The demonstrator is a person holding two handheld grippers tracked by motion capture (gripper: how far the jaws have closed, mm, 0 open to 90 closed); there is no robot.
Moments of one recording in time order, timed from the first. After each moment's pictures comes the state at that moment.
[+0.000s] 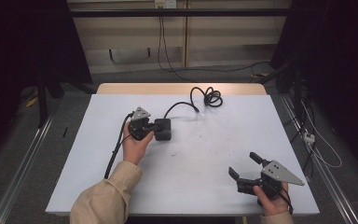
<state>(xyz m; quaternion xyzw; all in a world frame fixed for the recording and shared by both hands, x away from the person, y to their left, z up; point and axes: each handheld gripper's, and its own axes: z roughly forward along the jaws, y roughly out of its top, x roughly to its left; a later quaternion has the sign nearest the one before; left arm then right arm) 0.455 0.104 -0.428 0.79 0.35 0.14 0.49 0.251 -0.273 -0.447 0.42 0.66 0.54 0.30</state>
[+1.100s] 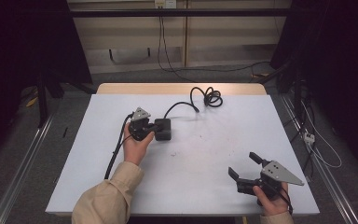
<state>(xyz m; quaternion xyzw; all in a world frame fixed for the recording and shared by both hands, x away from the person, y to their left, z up) 0.453 0.103 -0.429 0.78 0.36 0.13 0.49 0.251 -0.272 -0.447 0.42 0.66 0.54 0.30</state>
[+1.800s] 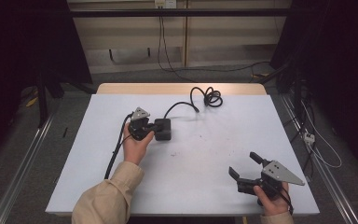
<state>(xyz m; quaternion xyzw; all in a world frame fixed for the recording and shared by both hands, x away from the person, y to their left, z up) 0.454 0.104 -0.430 0.78 0.37 0.12 0.50 0.251 -0.273 -0.446 0.42 0.66 0.55 0.30</state>
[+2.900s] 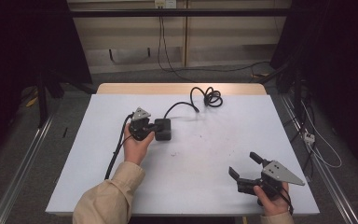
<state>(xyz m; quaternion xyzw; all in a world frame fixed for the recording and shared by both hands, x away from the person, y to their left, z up) 0.452 0.102 -0.429 0.78 0.37 0.13 0.49 0.251 -0.273 -0.446 0.42 0.66 0.55 0.30</state>
